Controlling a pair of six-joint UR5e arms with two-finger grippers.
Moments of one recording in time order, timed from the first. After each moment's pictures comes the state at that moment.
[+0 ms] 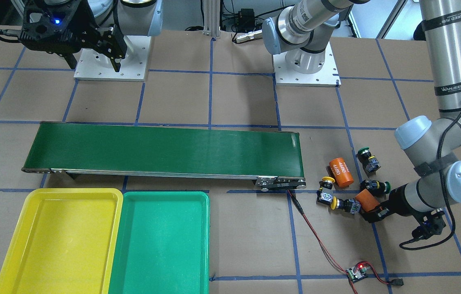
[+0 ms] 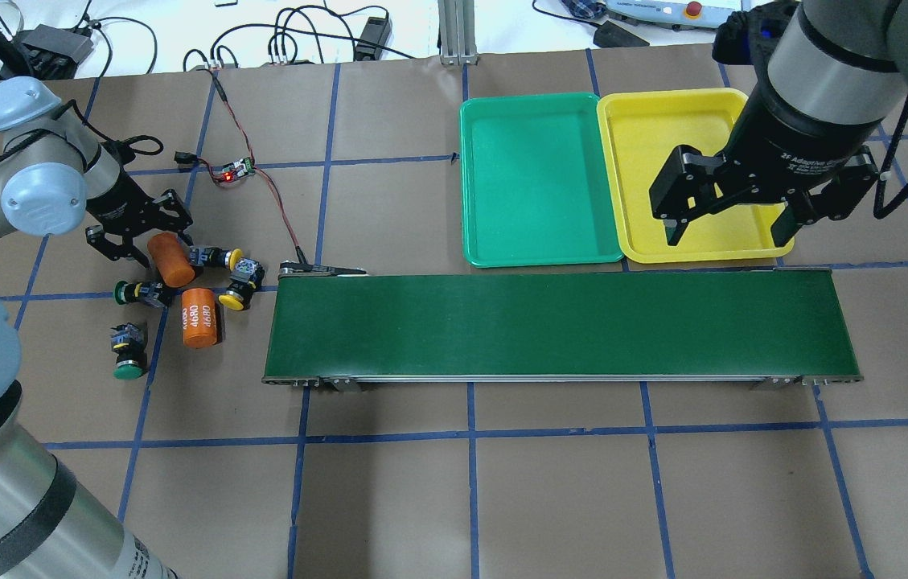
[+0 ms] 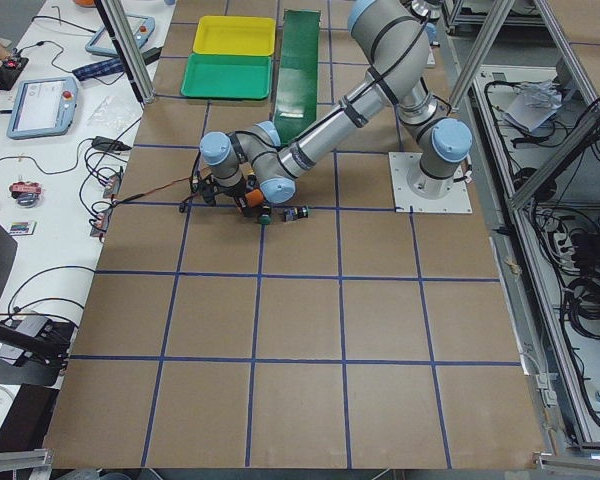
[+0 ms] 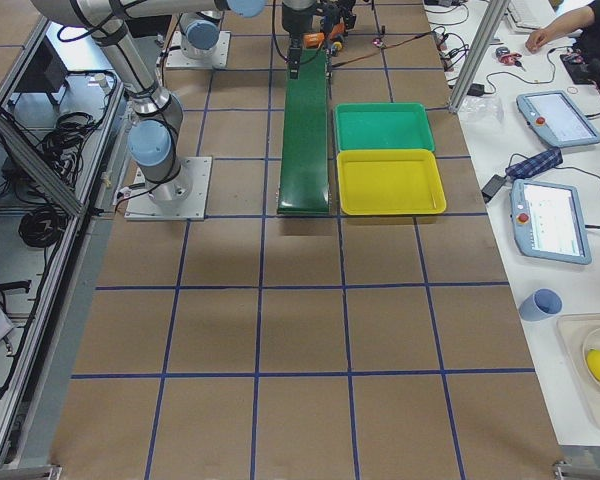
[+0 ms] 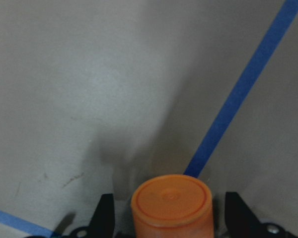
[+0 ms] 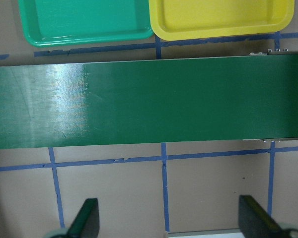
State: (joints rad) left arm -1.17 -2.16 -1.62 -1.07 1.52 -0.06; right arm 1.58 -1.72 1.63 -1.44 -1.56 0.07
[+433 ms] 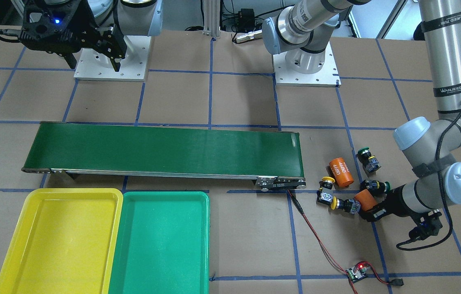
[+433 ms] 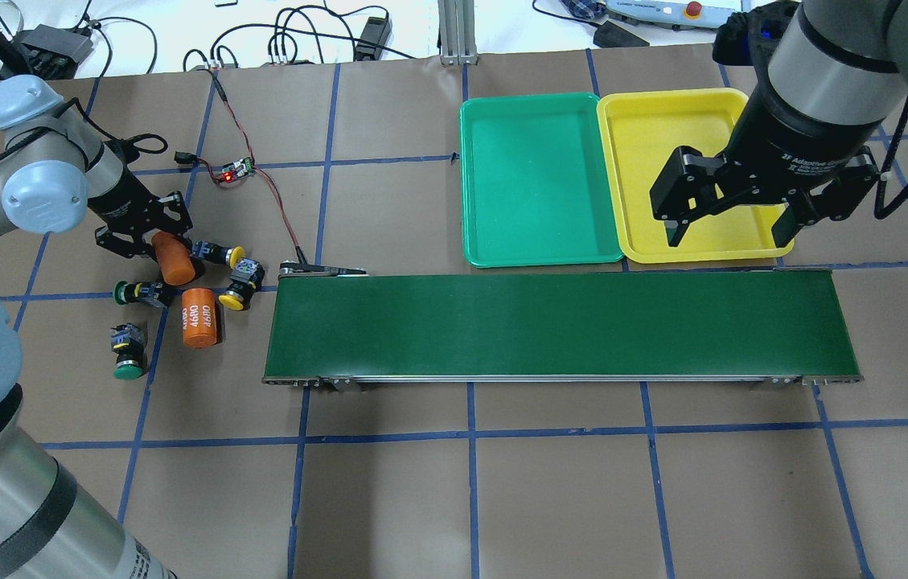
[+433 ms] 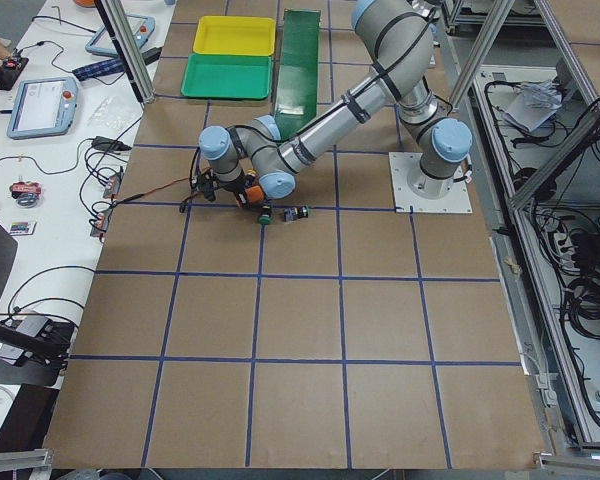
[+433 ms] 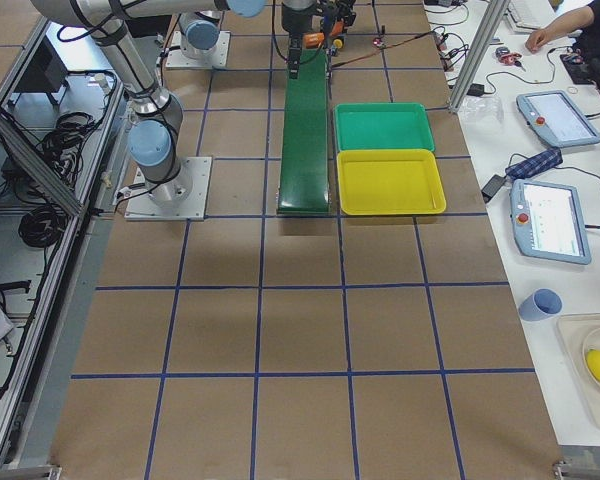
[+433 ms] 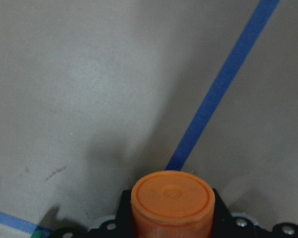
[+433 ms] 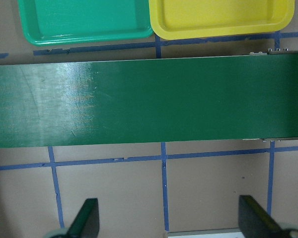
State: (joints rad) left arm -1.17 -2.11 -1.59 -1.16 1.52 -0.08; right arm 1.58 -1.72 1.63 -1.44 -1.56 0.06
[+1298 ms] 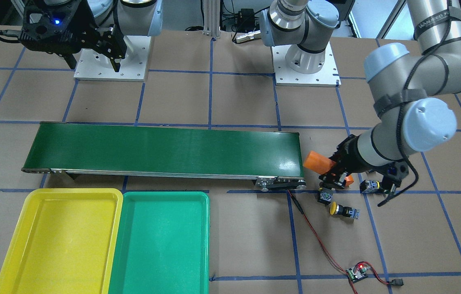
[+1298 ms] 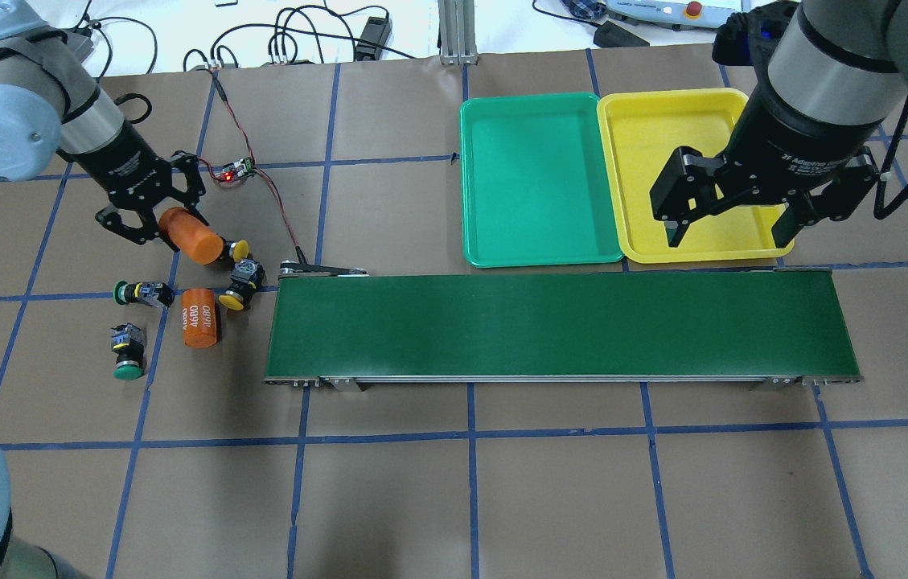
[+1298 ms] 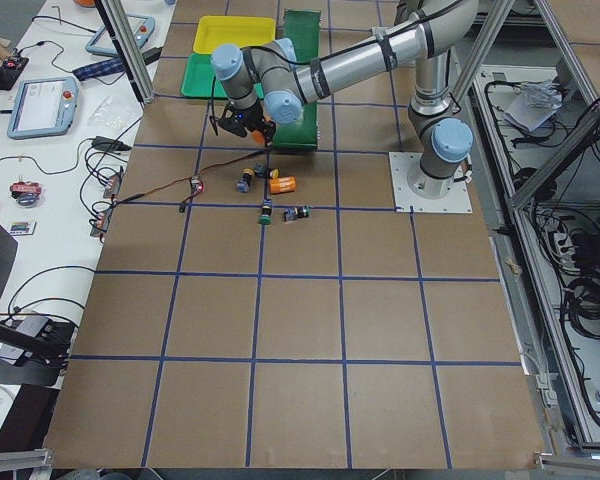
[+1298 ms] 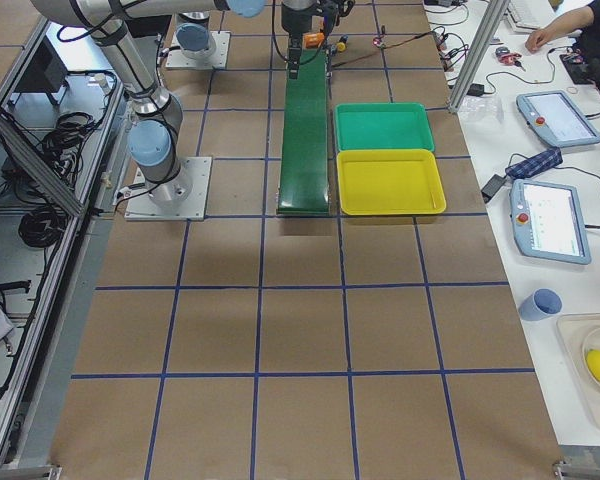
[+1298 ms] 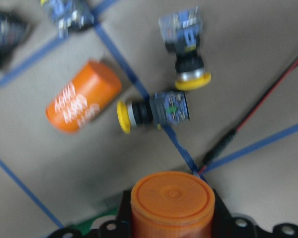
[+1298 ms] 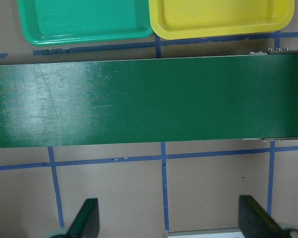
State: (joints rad) left arm -1.44 -1.86 -1.64 -1.43 1.46 -1.02; right arm 1.58 -1.72 1.63 -1.44 -1.56 0.07
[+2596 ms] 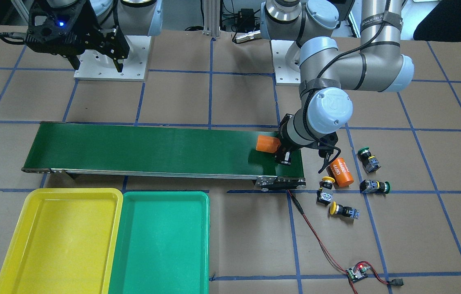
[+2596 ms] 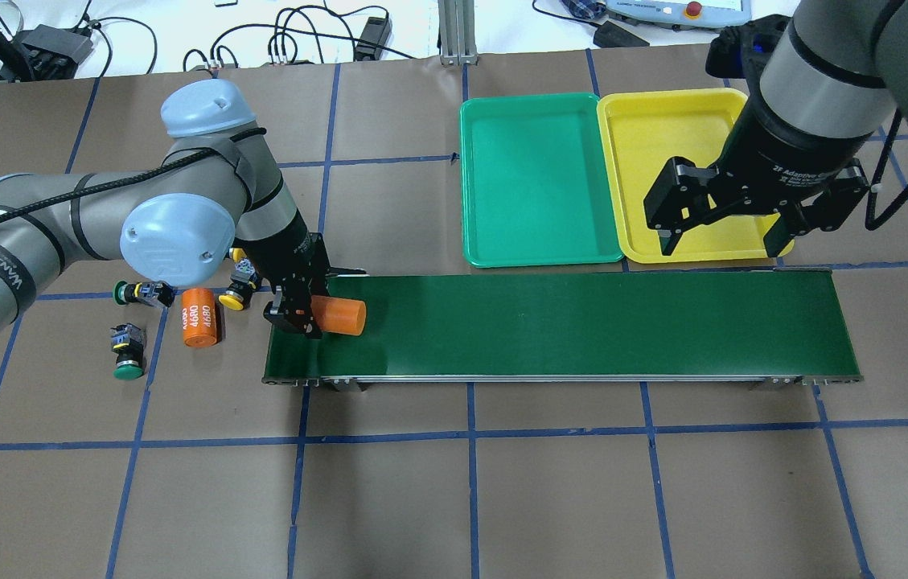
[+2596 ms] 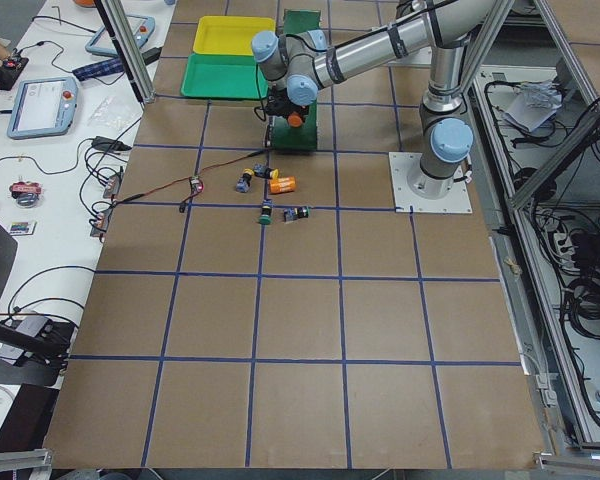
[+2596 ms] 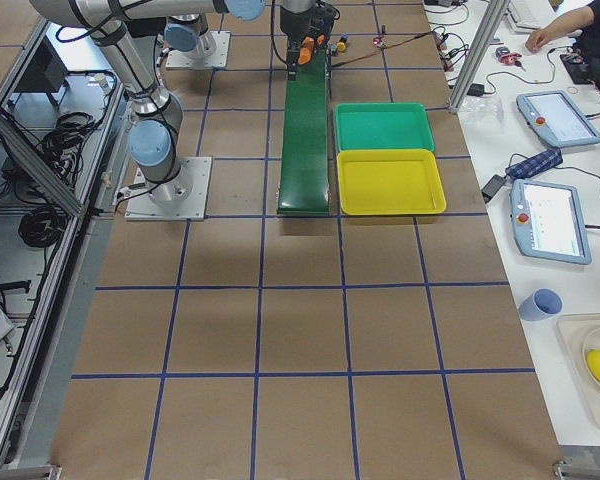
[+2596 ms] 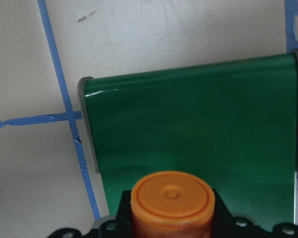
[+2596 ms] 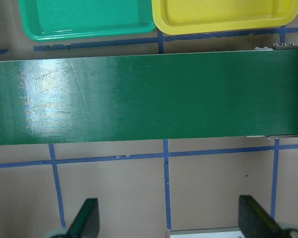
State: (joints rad) left arm -1.60 -1.82 -1.86 -1.31 1.46 -1.43; right arm 1.58 -1.73 1.65 -1.44 -1.56 0.07
